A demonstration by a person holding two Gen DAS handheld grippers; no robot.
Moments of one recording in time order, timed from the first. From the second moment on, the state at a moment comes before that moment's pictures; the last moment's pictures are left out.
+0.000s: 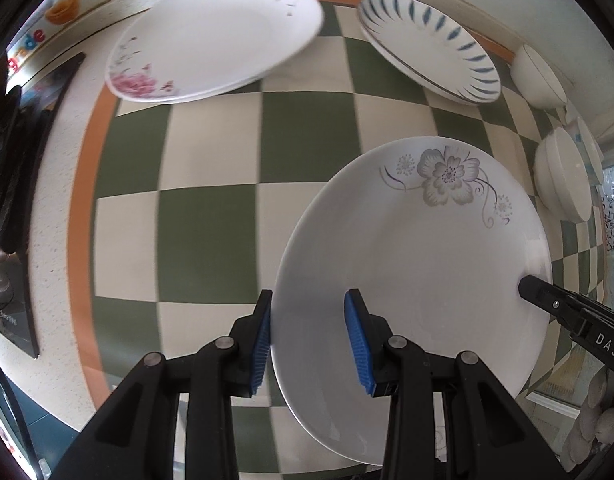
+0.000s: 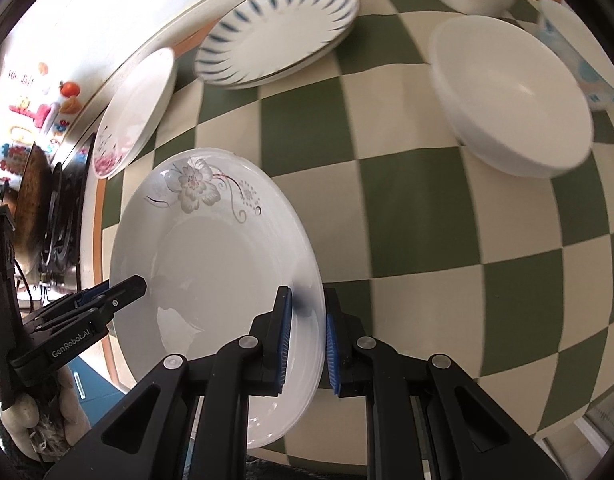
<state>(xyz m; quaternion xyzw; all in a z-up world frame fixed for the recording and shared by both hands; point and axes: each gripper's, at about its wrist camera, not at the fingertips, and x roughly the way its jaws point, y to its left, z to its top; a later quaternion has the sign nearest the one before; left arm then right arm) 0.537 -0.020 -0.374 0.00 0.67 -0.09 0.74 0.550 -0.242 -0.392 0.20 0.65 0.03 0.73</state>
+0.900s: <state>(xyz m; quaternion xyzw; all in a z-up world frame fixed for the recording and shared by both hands) 0.534 -0.036 -0.361 0.00 0.66 -0.06 0.75 0.540 -0.277 -0.418 0.23 0.67 0.01 0.71</state>
